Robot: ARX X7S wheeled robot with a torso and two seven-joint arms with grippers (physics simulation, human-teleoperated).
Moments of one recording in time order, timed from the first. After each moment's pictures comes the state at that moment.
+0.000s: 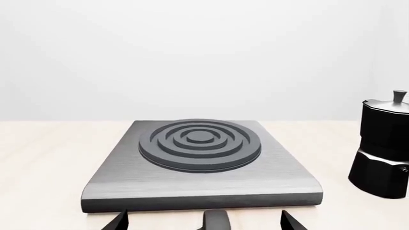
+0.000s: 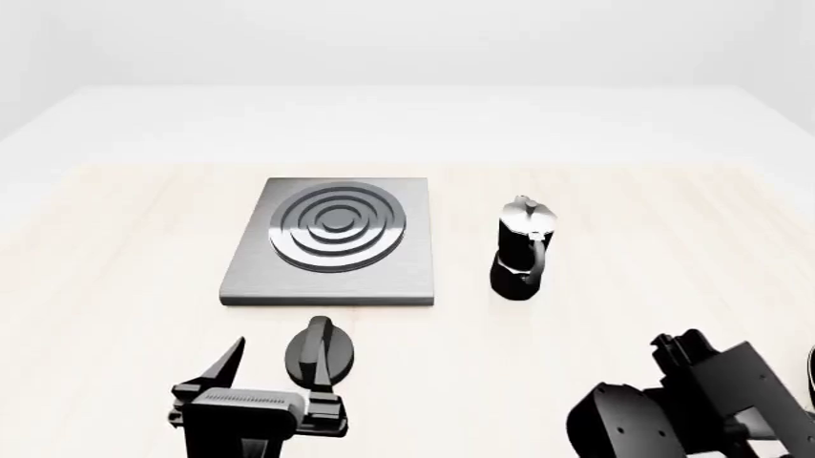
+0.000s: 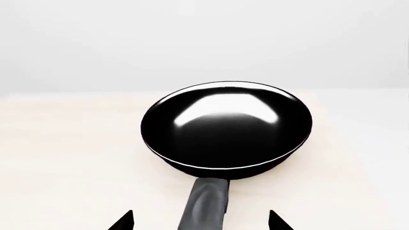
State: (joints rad) left arm 0.05 -0.26 0.27 0.17 -0.24 0.03 -0.22; right arm 0.32 0.09 0.03 0.04 0.28 0.23 1.41
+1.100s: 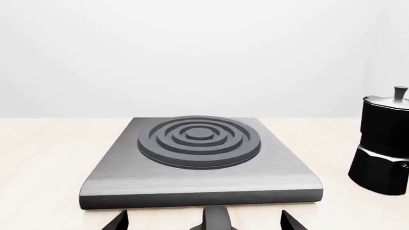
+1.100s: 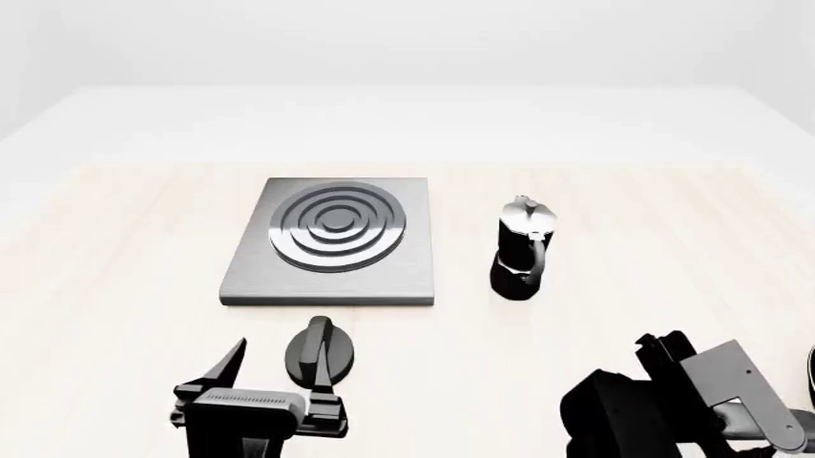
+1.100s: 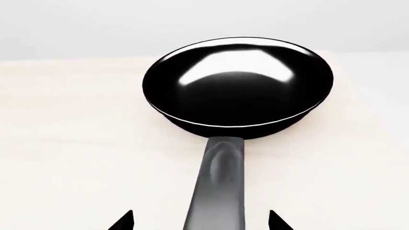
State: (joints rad) left arm 0.04 -0.28 0.29 0.14 -0.26 0.05 -0.23; right arm 0.40 0.07 0.06 0.22 0.38 0.15 1.40
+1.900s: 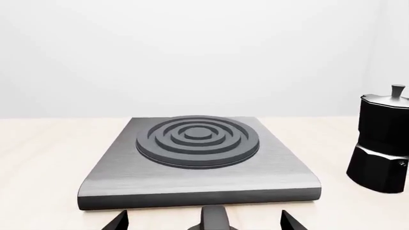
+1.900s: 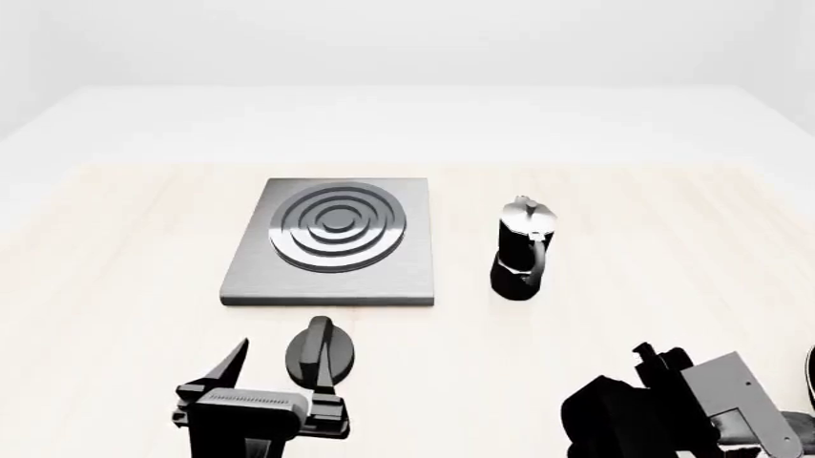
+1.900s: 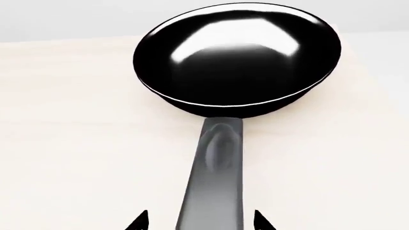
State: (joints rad) left arm 0.04 -0.29 0.31 0.14 -0.26 0.05 -0.25; right arm 0.39 0.07 0.06 0.27 0.45 0.10 1.38
